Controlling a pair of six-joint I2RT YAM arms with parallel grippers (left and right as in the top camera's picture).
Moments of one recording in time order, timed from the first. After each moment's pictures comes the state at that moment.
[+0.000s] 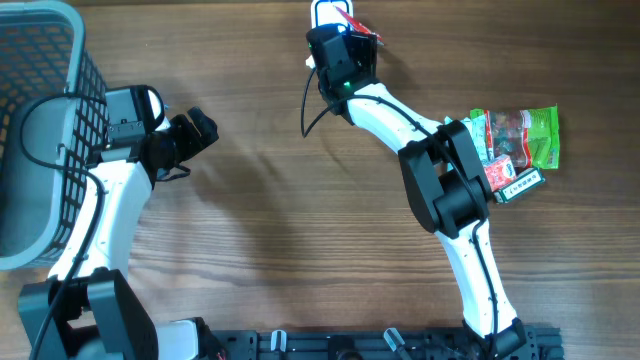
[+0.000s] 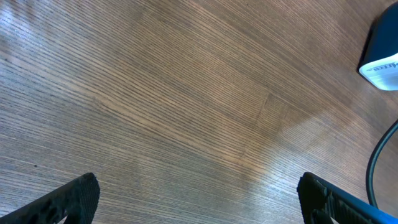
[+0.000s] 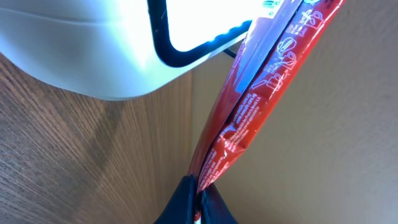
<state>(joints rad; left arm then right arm) 0.14 1.53 1.01 -0.51 0.21 -0.45 0.51 2.45 1.87 -0.05 0.88 -1.32</state>
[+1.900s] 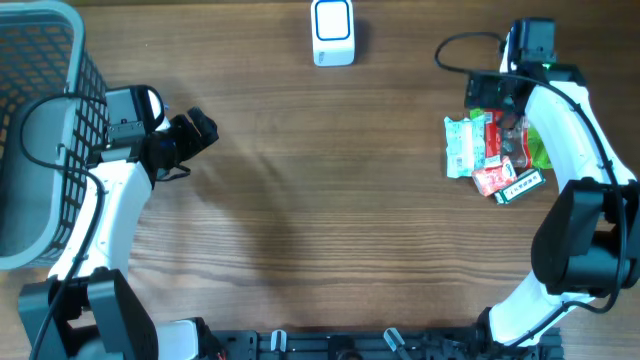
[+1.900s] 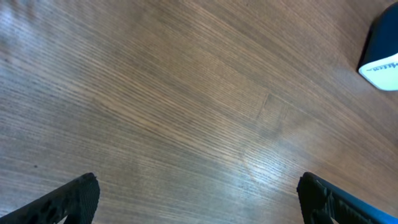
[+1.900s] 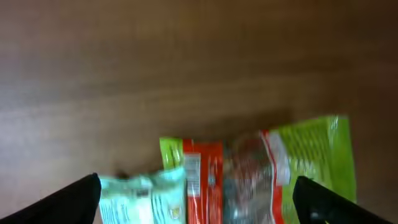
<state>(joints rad) 0.14 1.53 1.01 -0.51 0.21 -0.45 -0.07 1.88 1.46 -0.66 0.16 0.05</state>
